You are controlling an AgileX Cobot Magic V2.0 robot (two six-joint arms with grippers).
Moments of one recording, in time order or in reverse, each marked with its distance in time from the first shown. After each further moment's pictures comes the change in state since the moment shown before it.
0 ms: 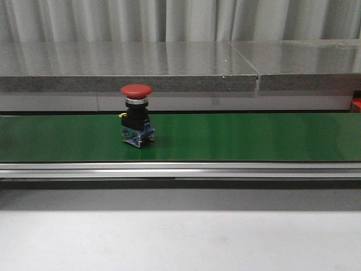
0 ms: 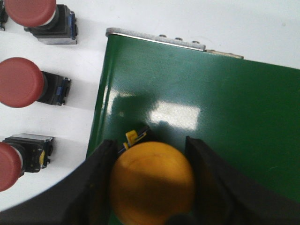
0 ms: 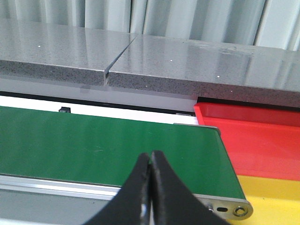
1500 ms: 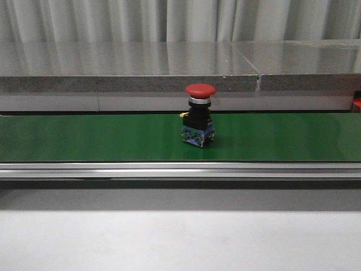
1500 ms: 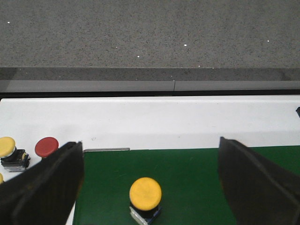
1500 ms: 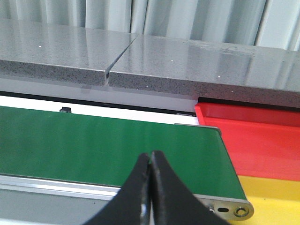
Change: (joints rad) left arm -0.155 -0.686 0.264 -0.010 -0.278 0.050; right arm 0.000 0.000 0.000 0.000 0.000 0.000
